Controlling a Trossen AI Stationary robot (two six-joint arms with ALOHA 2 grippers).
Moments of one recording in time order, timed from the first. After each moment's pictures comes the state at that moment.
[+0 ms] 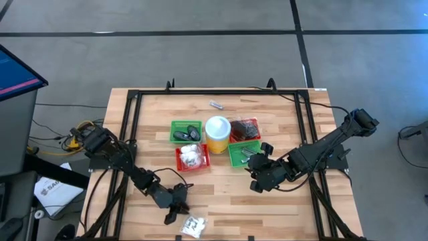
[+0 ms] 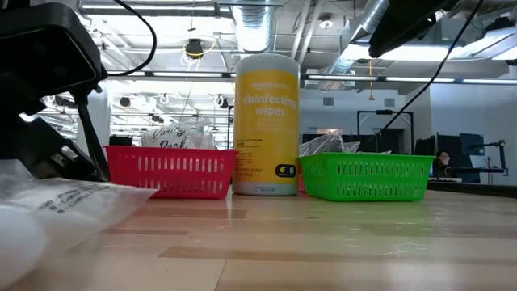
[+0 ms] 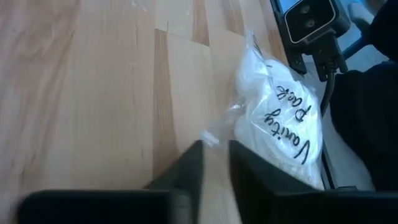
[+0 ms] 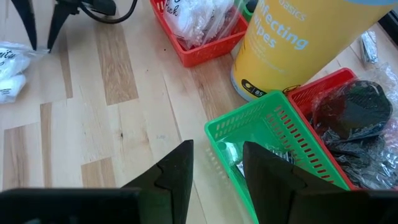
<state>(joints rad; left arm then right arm) -0.69 1.80 0.56 0.61 -0.14 -0.76 0.54 1.43 1.11 -0.72 0.58 0.65</state>
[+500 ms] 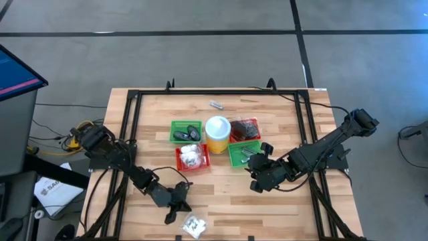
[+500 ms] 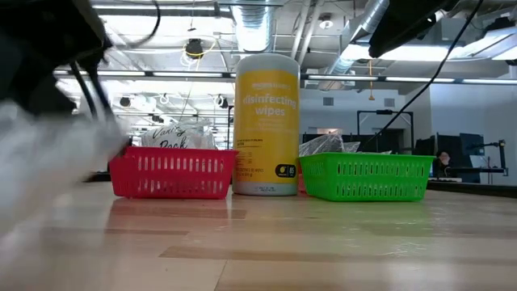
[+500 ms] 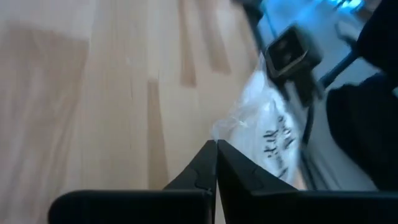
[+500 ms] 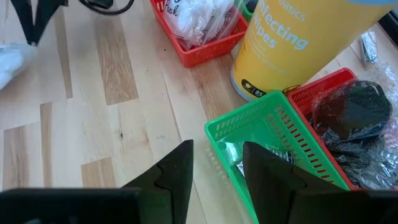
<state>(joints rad) -0.69 1.75 0.56 0.63 -0.19 -0.68 0.54 1.43 1.11 -0.72 0.58 0.65</state>
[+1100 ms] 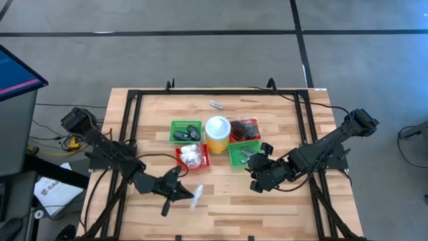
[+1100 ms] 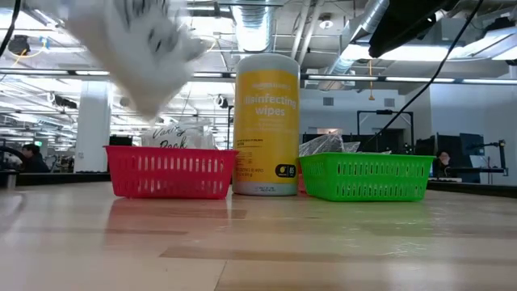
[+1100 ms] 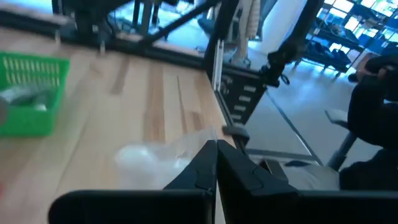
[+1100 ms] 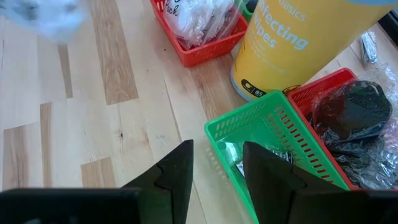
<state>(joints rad) -0.69 1.39 0.56 0.59 -0.45 -0.42 0.54 1.43 1.11 -0.72 0.58 0.64</state>
